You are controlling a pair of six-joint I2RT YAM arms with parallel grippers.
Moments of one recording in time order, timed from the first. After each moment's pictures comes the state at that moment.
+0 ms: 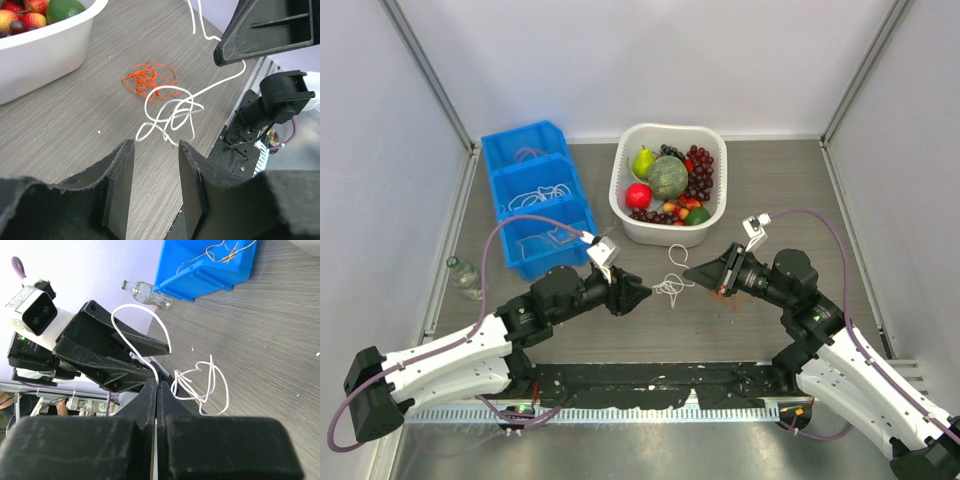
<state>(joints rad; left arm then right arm) -1.01 0.83 0.53 0.10 0.02 -0.36 0.58 0.59 0.52 -0.08 -0.42 0.97</state>
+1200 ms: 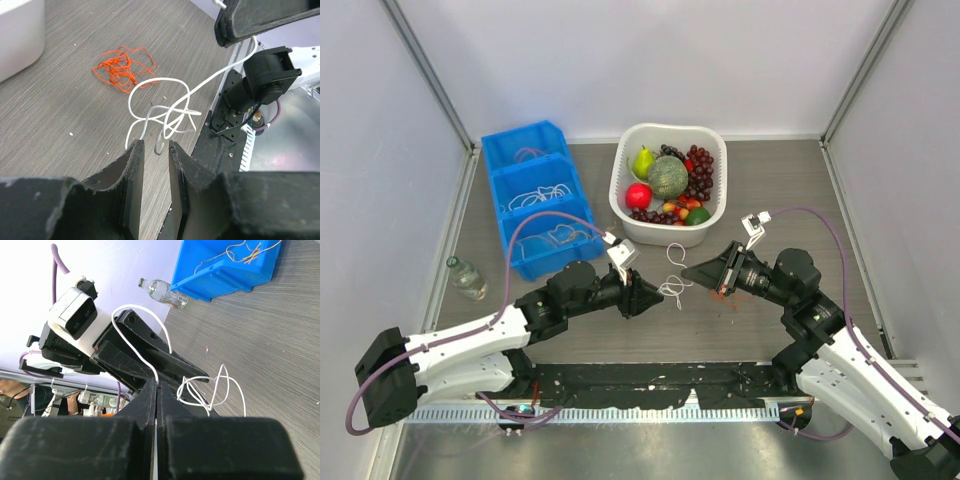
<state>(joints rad) -1.00 0.99 0.54 0.23 0.19 -0.36 0.58 0.60 0.53 -0.02 -0.47 1.00</state>
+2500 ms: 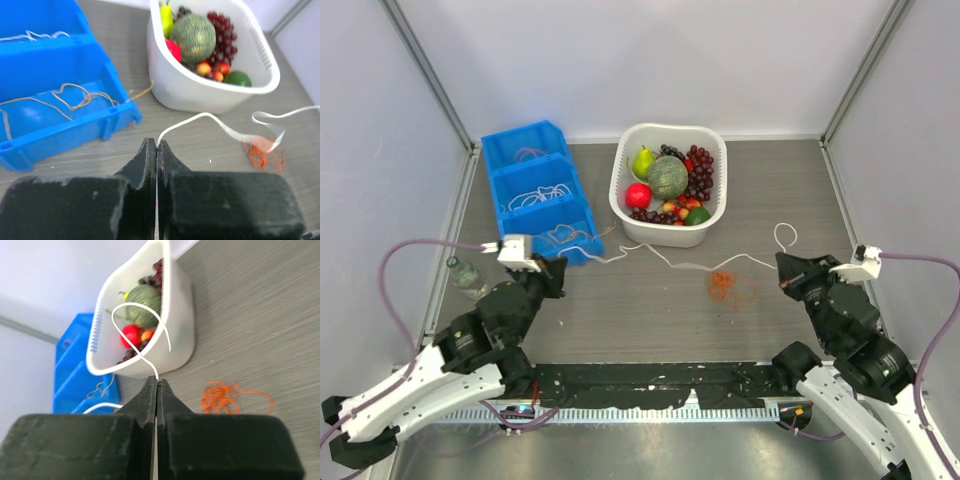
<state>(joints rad) -1.00 0.50 0.62 -0.36 -0.69 -0.49 0.58 0.28 0.73 -0.66 0.47 0.86</state>
